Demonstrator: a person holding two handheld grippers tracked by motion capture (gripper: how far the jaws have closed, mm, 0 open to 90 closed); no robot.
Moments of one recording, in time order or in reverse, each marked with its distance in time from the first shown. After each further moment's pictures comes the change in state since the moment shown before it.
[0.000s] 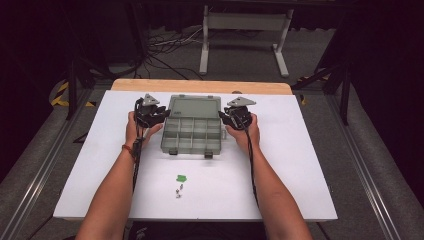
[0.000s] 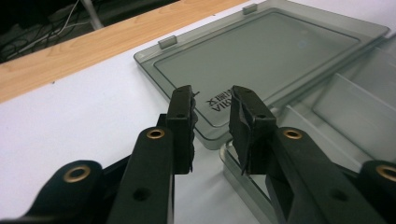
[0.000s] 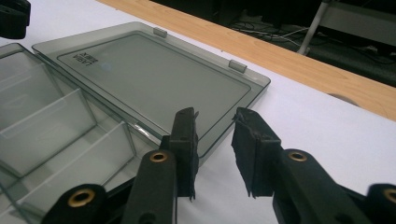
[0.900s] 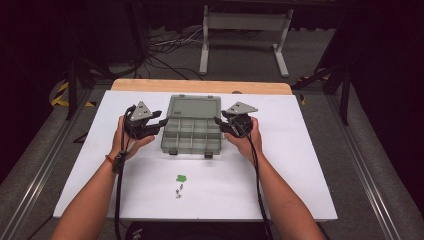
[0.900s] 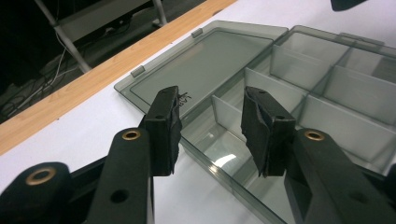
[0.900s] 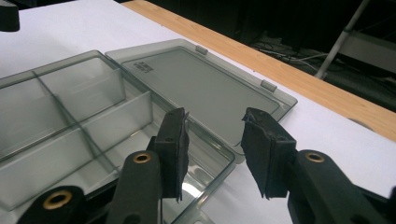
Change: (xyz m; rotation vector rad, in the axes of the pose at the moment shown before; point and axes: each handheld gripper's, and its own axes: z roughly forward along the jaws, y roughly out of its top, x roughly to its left) left arm -0.027 -0.008 -0.063 -0.087 -0.067 0.193; right arm 0.025 0.002 -0.038 -0.065 0.078 -0.098
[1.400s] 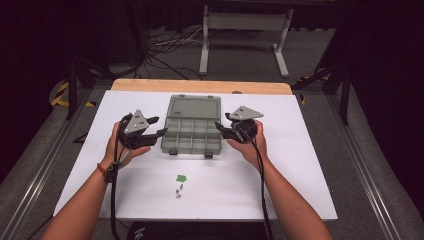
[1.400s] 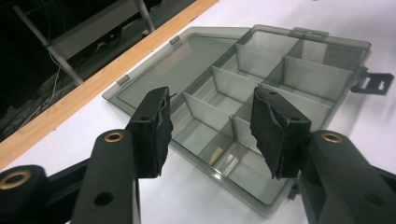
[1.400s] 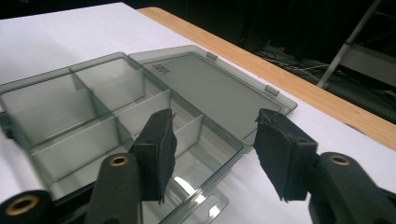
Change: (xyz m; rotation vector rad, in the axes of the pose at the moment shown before) left arm -0.020 -0.004 -0.028 -0.025 -0.040 0.090; right arm 0.009 -0.001 -0.025 -0.018 0.018 -0.032
